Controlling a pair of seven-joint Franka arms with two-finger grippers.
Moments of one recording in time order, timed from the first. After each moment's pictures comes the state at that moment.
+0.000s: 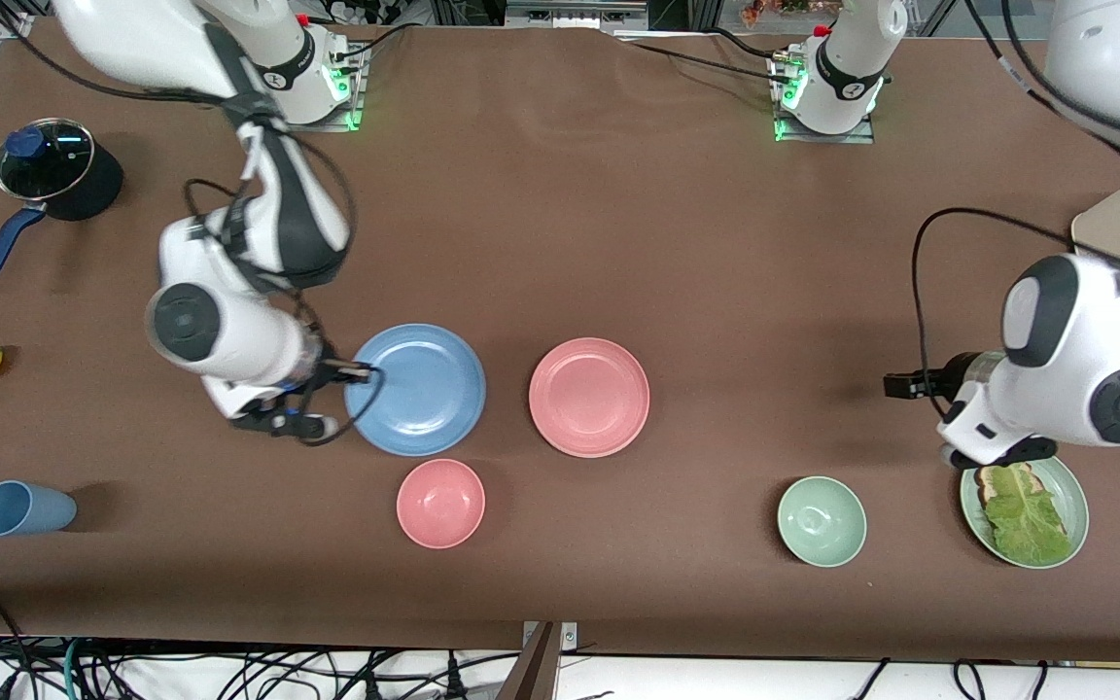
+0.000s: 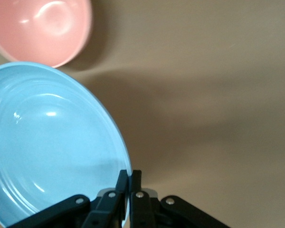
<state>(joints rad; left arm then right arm) 0.13 0.56 -0.19 -1.36 0.12 1.58 -0.24 0.37 0.54 0.01 -1.54 0.10 2.01 0.52</state>
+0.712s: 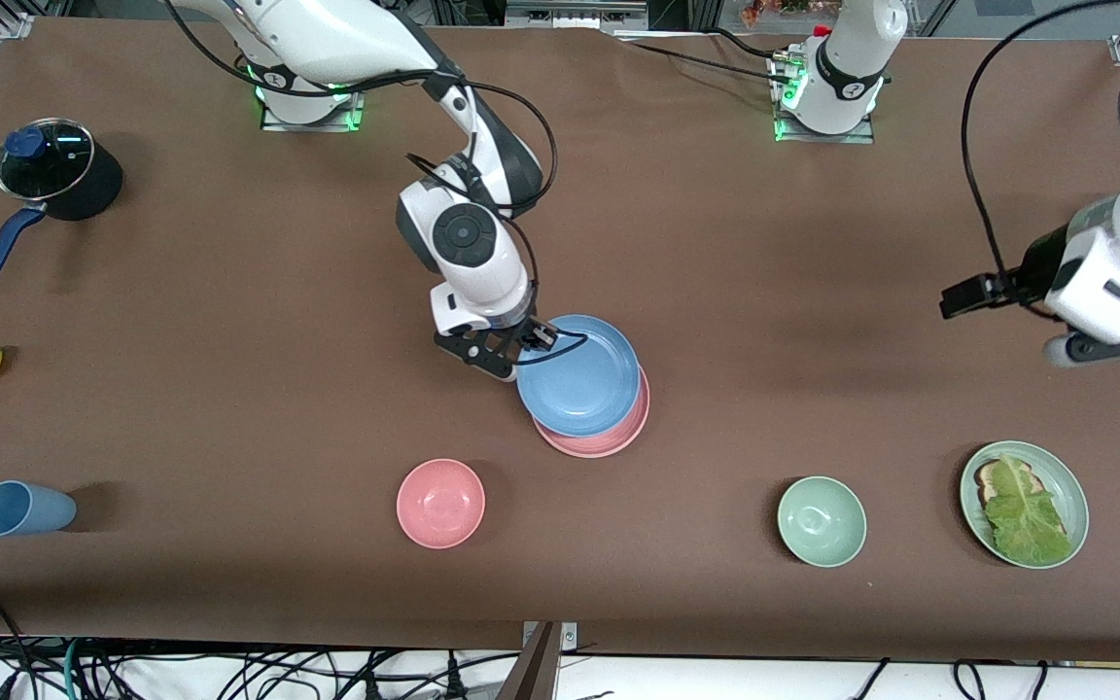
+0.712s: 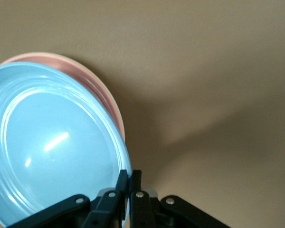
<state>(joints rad) 0.01 0.15 -0.06 -1.52 -0.02 1.57 -0.23 0.69 0.69 0.01 -1.54 0.10 2.33 1.17</state>
